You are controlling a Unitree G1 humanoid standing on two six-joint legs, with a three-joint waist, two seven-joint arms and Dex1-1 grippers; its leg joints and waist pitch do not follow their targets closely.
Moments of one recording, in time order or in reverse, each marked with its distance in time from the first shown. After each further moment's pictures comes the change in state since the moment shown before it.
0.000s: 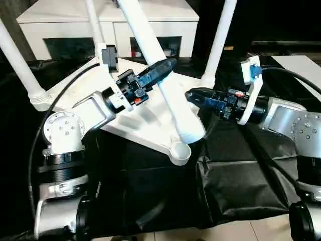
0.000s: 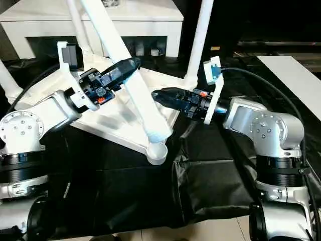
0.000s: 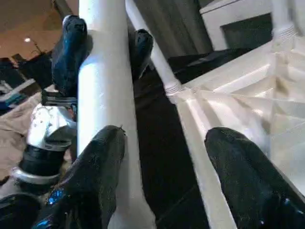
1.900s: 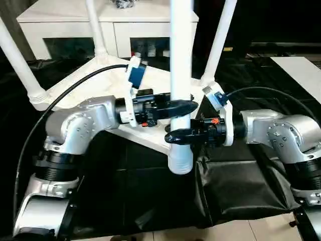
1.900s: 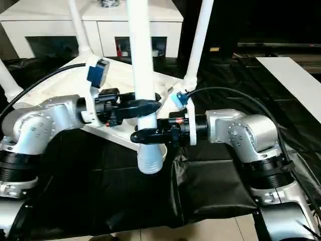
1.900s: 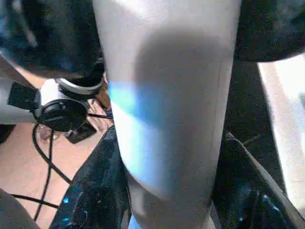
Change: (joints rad) left arm 0.001 0.157 -0.303 -0.046 0.175 -0.084 -0.337; right arm 0.031 -0.057 0.306 -0.051 -0.081 -0.072 0.243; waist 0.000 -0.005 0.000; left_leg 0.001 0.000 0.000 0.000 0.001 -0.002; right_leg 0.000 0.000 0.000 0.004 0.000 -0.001
